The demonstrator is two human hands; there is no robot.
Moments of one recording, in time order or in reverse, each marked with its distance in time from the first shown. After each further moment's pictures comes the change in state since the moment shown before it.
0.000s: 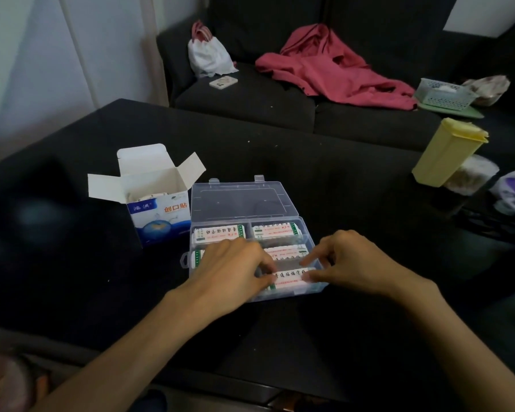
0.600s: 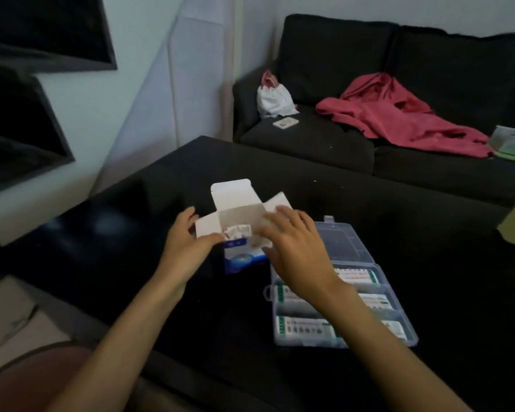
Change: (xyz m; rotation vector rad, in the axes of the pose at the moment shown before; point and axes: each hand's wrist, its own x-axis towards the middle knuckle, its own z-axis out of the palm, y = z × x) left_hand -0.050 -0.129 -0.066 -1.008 0.691 -0.715; right_hand 0.093 -0.151 0.030 -0.301 0.625 -0.488
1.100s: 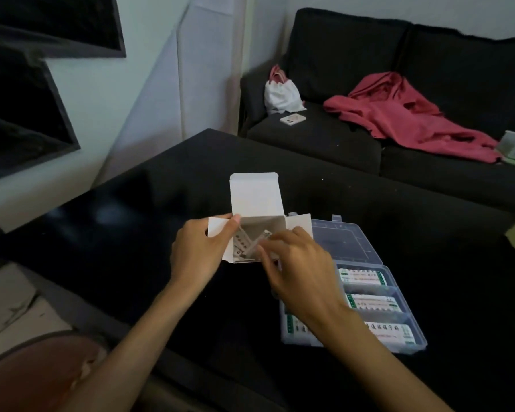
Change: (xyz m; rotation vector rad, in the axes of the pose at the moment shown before) left_hand -0.004 -0.012 0.001 0.222 0.108 0.217; right_hand -0.011 -0.033 -0.004 0.119 -0.042 0.142
